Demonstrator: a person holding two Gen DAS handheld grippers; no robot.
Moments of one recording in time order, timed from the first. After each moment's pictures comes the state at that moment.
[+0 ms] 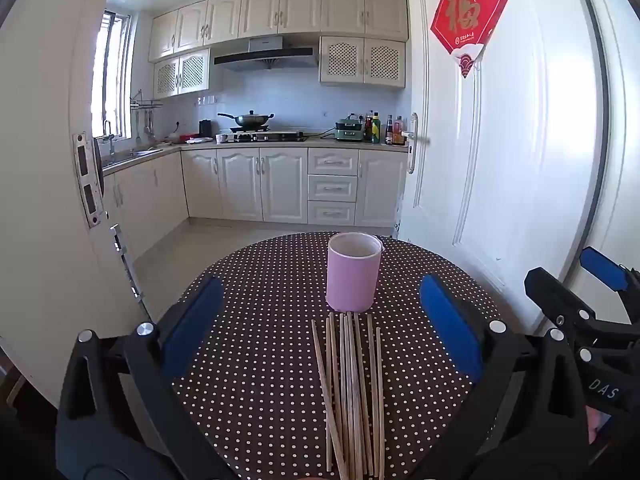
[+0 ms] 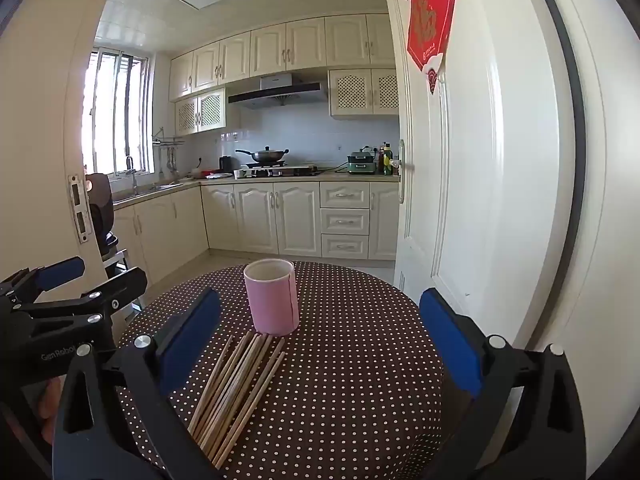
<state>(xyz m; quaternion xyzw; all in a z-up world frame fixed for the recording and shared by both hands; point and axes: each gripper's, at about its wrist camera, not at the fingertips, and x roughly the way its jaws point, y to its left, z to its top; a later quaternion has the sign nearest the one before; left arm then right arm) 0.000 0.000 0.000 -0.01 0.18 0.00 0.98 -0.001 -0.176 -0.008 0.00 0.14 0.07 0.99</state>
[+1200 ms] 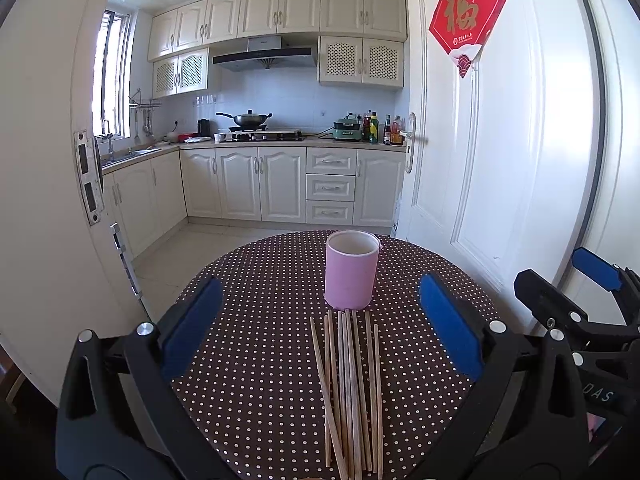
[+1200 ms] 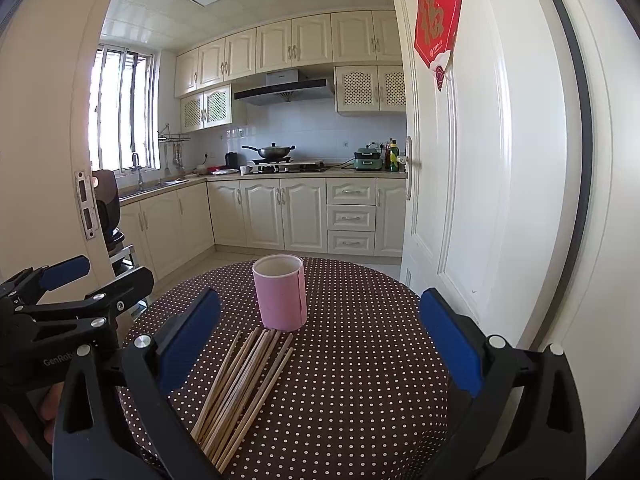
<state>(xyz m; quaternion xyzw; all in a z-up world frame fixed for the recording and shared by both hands) -0.005 0.000 -0.002 -0.01 0.18 0.00 0.98 -0.003 -0.170 -0.010 0.00 0.14 0.08 0.99</state>
